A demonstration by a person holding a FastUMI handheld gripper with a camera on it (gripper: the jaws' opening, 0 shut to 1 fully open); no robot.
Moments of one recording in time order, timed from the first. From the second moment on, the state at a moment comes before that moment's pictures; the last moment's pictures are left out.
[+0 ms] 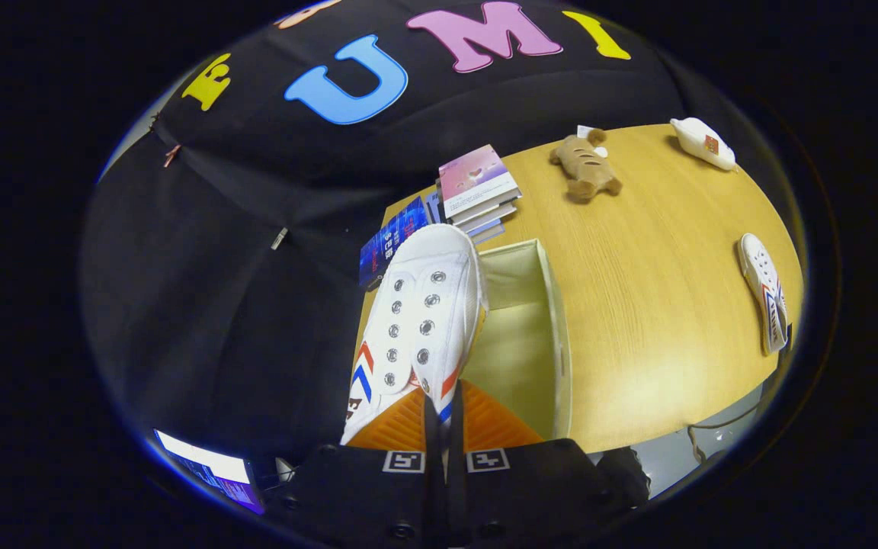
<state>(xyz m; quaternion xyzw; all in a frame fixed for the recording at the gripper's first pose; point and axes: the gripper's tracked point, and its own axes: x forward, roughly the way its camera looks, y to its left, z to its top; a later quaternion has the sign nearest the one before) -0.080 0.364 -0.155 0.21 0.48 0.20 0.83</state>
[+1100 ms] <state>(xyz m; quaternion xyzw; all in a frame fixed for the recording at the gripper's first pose) -0.058 0.411 -0.209 0.11 0.48 0.22 0.84</state>
